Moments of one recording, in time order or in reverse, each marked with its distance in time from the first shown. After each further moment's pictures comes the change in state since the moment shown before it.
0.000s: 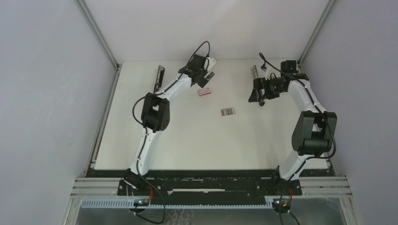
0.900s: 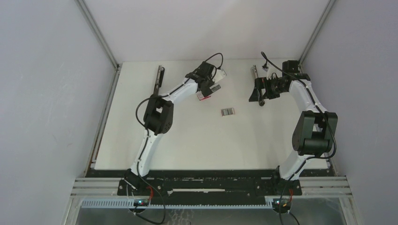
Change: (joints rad) left arm -0.085 -0.012 -0.093 -0.014 0.008 0.213; right arm -0.018 0.000 0.000 0.000 -0.034 0.004
